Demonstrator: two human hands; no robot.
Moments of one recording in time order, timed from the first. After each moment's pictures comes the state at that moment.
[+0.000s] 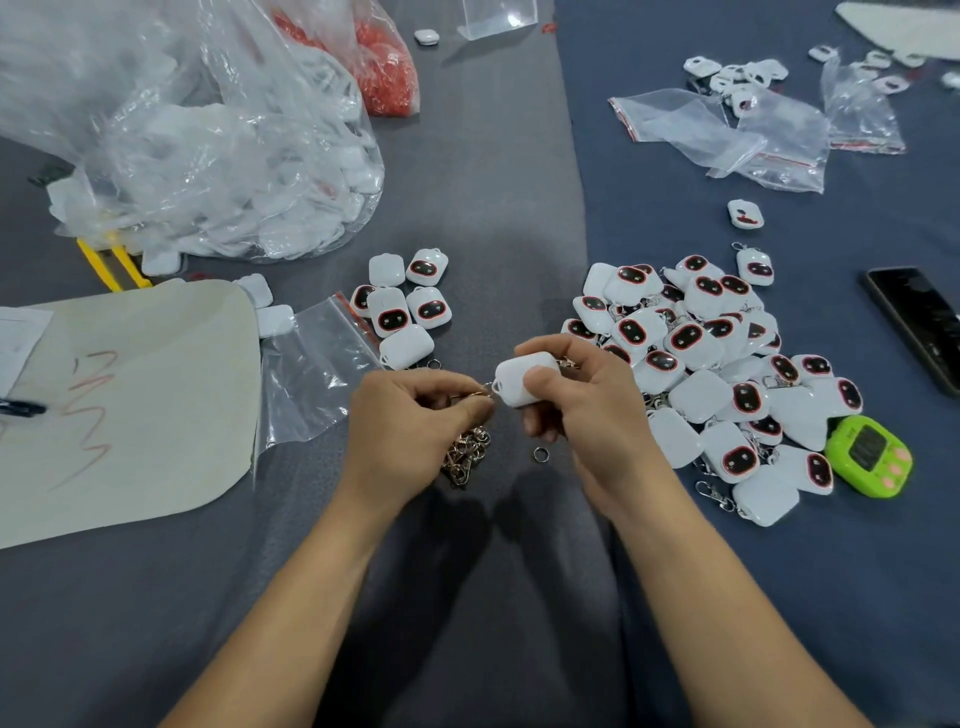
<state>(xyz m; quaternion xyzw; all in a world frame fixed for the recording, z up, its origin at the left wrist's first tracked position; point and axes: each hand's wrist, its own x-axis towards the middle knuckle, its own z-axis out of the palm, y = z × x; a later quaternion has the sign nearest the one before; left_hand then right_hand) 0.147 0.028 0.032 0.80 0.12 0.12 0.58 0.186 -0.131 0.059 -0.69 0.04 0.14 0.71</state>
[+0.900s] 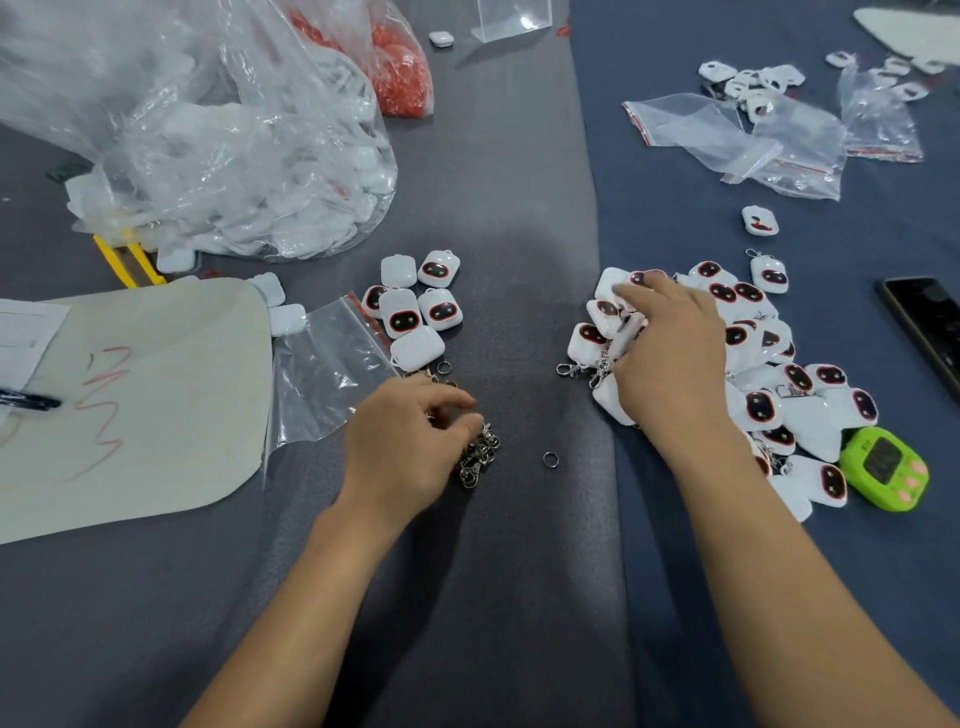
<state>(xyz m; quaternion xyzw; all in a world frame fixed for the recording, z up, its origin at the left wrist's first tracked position) 0.138 0.041 0.019 0.91 0.11 0.12 0.38 0.242 -0.171 0.061 -0.97 -0.05 -0.09 0.22</state>
